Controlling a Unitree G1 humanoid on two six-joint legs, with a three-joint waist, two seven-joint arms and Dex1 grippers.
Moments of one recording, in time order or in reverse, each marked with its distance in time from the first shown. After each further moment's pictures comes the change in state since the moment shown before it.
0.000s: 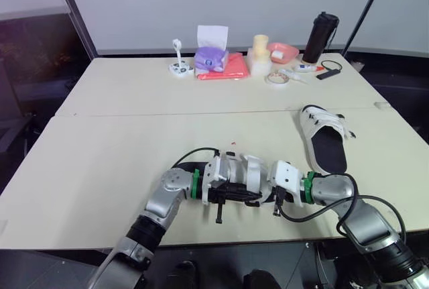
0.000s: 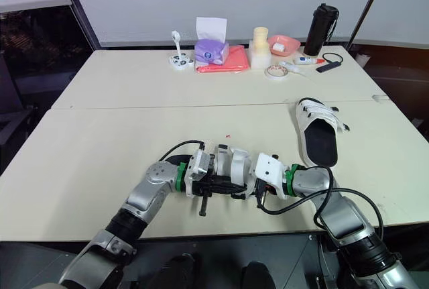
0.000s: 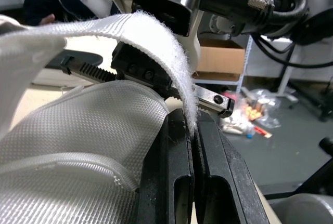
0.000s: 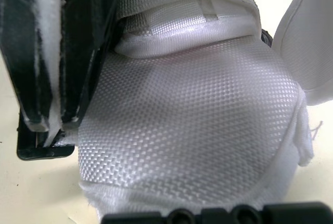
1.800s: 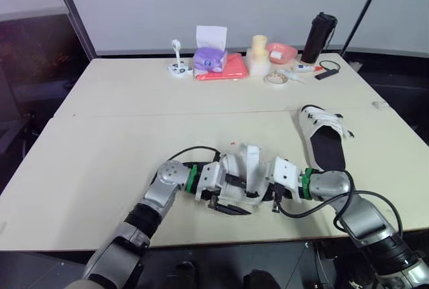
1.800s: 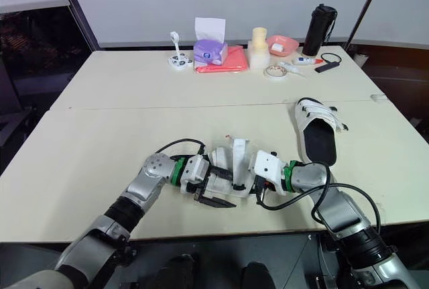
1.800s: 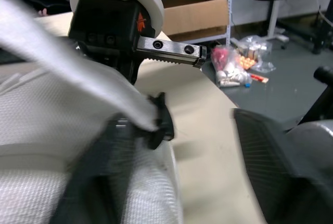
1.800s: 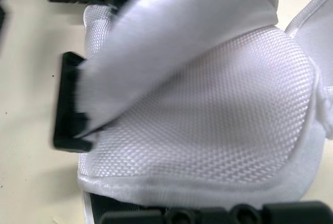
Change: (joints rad) left arm -0.100 0.045 -0.024 0.132 0.046 -0.126 -0.099; right arm -0.047 0.003 0.019 0.059 -0.005 -0.035 0.009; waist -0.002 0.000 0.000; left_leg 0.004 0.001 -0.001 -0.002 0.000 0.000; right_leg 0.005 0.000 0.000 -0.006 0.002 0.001
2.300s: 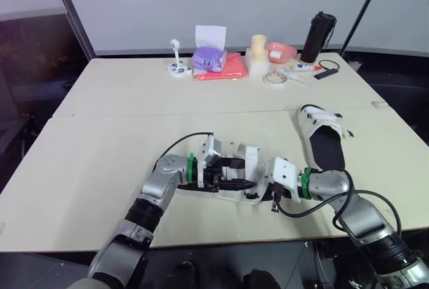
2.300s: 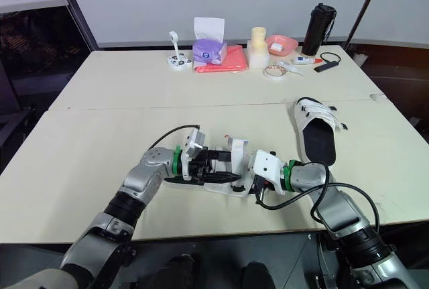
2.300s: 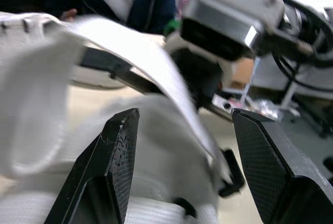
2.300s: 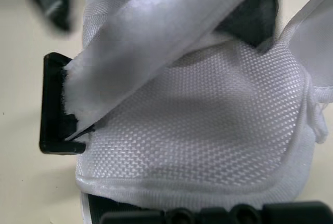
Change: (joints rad) left arm -0.034 -0.049 0.139 -0.077 -0.142 0.381 0.123; right arm -0.005 0.004 0.004 0.002 0.000 -0.004 0.002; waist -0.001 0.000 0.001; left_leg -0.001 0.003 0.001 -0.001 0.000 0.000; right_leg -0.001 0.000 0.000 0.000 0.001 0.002
